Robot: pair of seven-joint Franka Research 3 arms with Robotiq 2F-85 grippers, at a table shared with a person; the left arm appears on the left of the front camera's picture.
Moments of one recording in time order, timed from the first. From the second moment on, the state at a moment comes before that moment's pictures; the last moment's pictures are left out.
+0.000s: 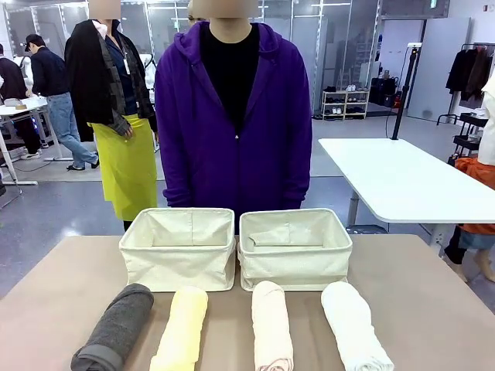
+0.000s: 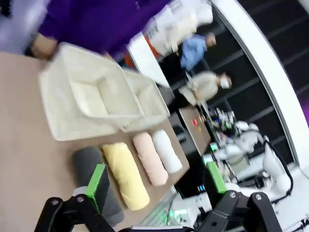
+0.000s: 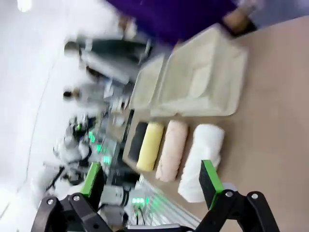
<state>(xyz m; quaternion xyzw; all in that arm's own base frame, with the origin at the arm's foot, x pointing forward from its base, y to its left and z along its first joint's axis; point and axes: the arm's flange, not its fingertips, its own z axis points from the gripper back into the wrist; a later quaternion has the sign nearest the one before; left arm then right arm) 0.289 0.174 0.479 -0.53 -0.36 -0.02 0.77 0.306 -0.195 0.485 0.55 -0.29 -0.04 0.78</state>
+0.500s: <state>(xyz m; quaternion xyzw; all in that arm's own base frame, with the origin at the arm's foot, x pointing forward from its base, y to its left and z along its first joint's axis) 0.249 0.222 0.496 -0.49 -0.44 0.05 0.75 0.253 -0.258 0.478 0.54 -0.36 -0.14 0.75</state>
